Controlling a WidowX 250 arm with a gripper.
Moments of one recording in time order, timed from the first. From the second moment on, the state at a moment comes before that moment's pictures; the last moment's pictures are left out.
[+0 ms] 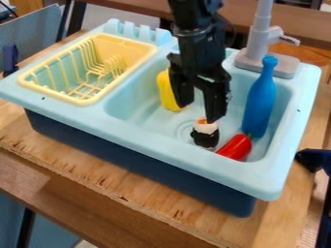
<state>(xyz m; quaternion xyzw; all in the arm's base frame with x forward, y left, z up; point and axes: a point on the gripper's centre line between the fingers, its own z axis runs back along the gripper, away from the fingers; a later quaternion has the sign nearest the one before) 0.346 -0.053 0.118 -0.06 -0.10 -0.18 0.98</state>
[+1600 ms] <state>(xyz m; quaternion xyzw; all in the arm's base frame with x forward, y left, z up) 0.340 -0.060 0.099 -0.04 -0.06 -0.16 0.99</state>
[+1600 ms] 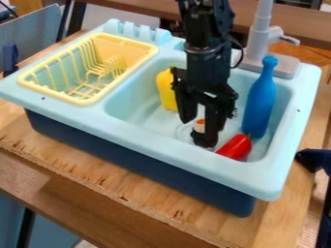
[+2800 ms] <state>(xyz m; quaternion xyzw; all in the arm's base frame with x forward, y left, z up) 0.325 -0.032 0.149 0.01 -0.07 -0.15 0.99</state>
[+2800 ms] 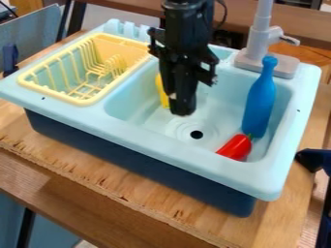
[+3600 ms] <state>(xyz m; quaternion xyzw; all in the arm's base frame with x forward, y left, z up) 0.334 -0.016 0.113 0.07 -0.01 -0.16 0.99</state>
